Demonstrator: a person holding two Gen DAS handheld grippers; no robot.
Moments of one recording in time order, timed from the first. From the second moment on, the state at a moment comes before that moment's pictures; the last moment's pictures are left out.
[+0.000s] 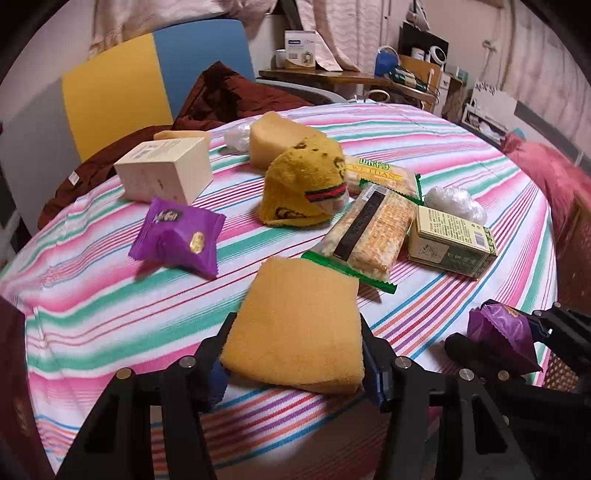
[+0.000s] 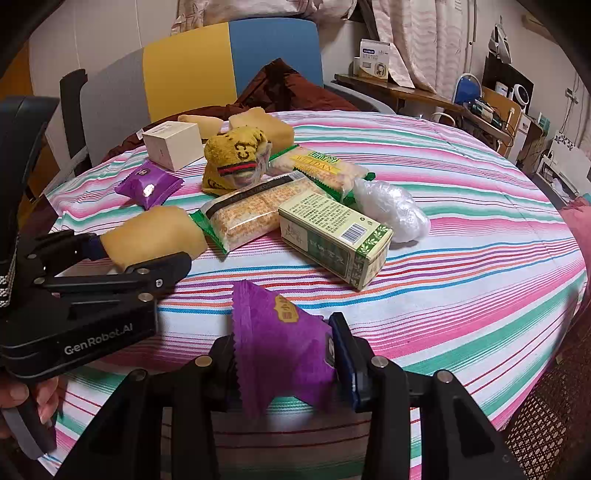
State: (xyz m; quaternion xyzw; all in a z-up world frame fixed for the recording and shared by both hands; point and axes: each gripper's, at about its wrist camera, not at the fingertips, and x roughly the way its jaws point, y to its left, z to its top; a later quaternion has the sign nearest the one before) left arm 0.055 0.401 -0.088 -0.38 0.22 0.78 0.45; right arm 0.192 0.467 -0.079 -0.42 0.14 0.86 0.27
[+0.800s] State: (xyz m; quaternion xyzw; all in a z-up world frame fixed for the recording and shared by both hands) left arm 0.069 0.307 -0.066 -0.38 0.18 0.81 0.40; right arm 0.183 0.453 -0.077 -0.43 0.14 0.85 0.28
